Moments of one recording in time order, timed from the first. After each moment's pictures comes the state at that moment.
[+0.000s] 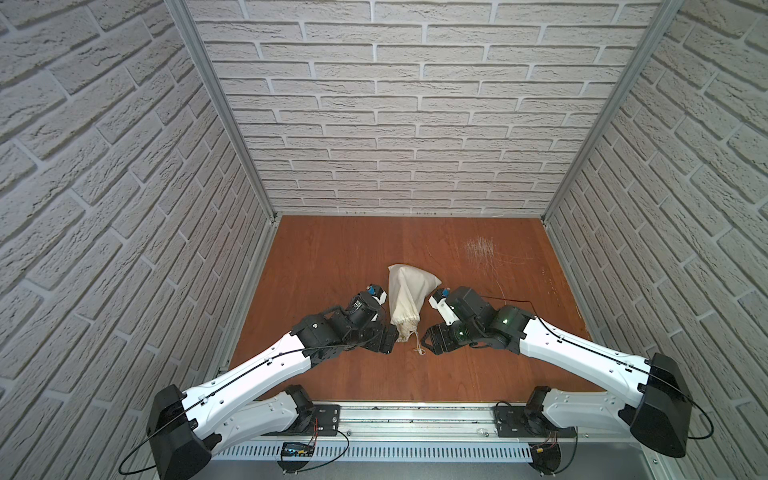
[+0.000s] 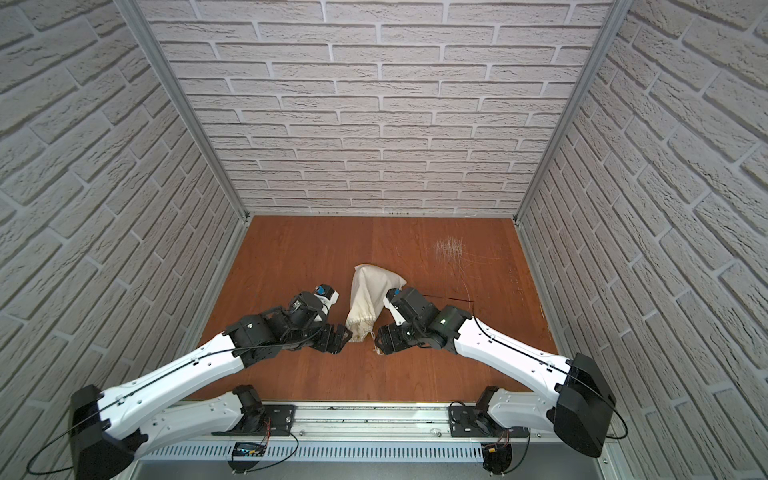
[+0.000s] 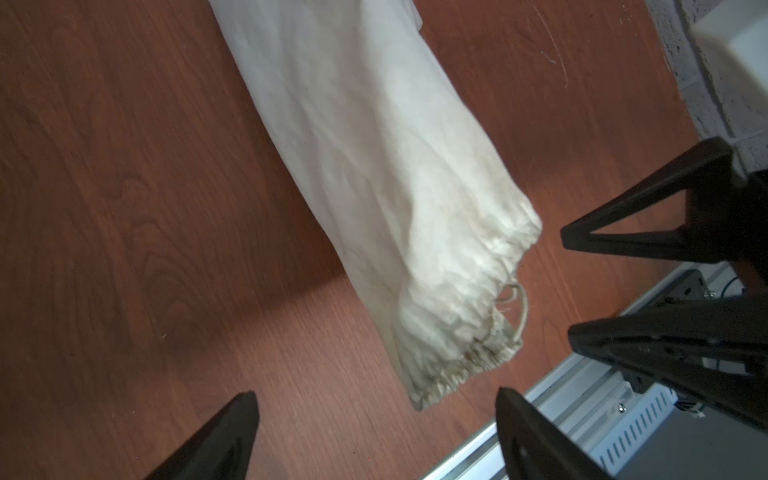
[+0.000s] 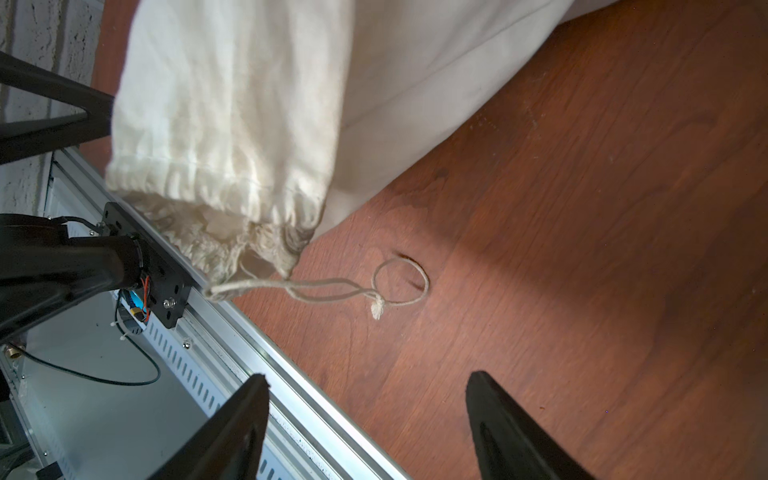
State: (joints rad) left arm -0.83 1.01 0.81 -0.71 -0.01 -0.51; right arm 0.90 1.23 0.87 -0.62 -0.19 0.54
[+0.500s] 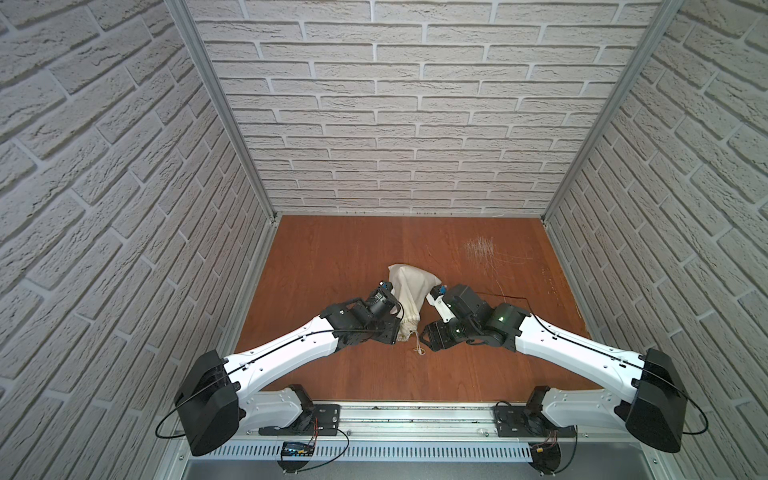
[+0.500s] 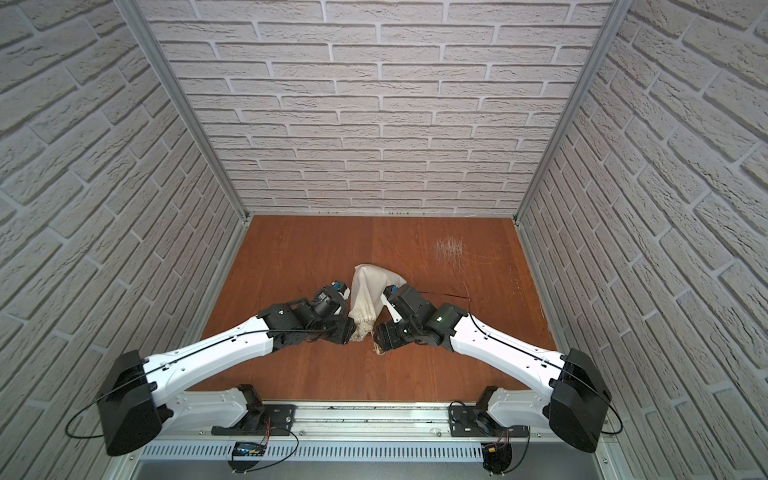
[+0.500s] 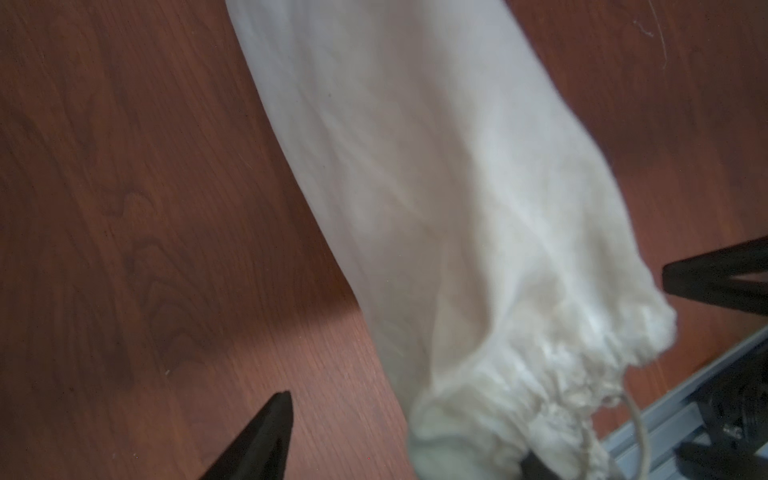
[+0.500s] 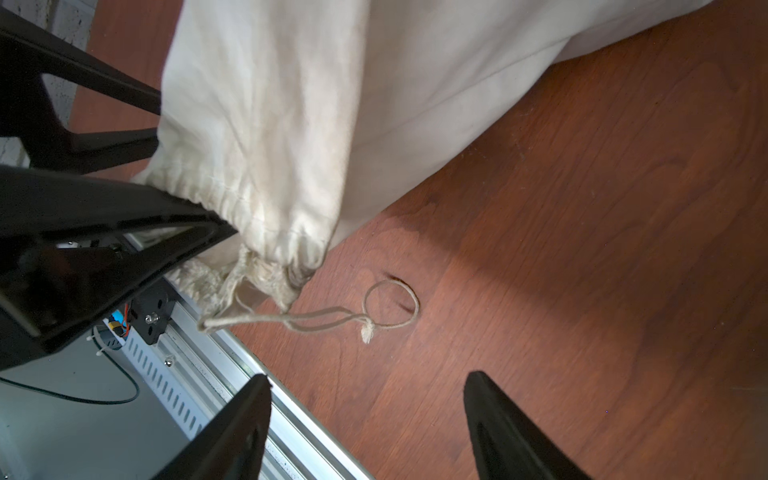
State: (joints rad) left arm -0.83 1.23 0.86 -0.63 -0.08 -0.50; right arm 0.90 1.26 0.89 -0.60 -0.15 0.50
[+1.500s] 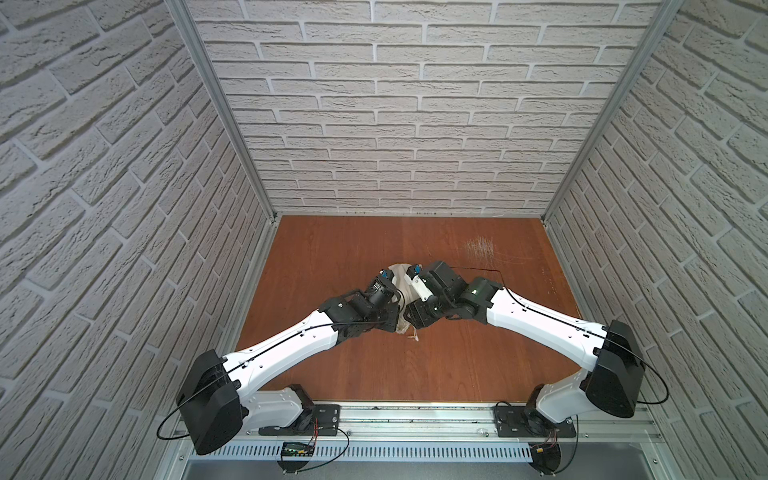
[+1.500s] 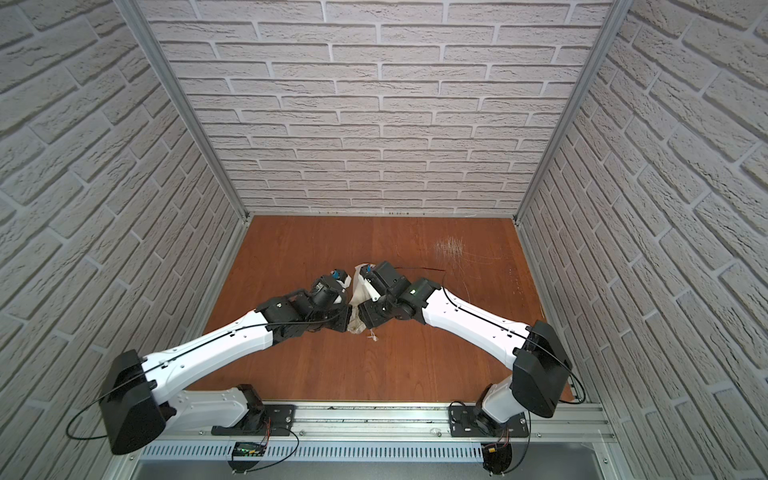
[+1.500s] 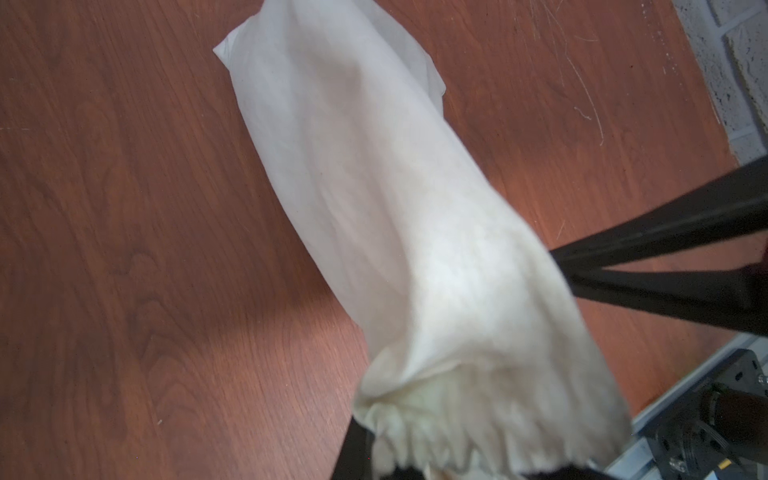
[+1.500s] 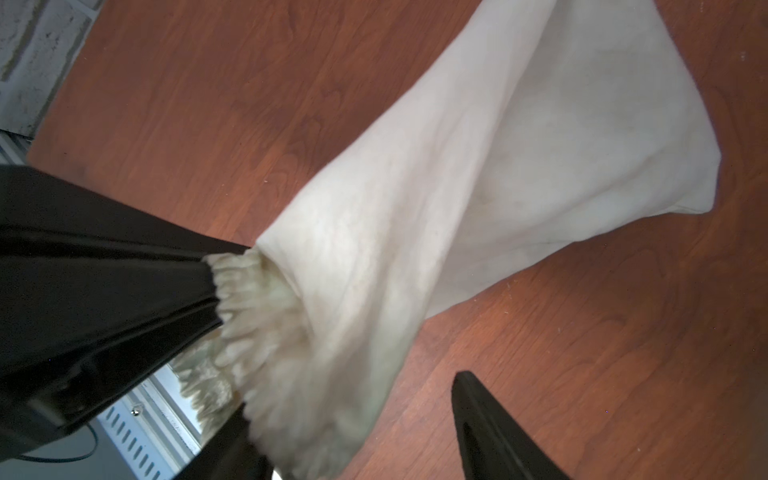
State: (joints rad) left arm -0.79 1.24 0.92 -0.58 -0.06 -0.49; right arm 0.90 1.51 1.22 -0.68 -0.07 0.33
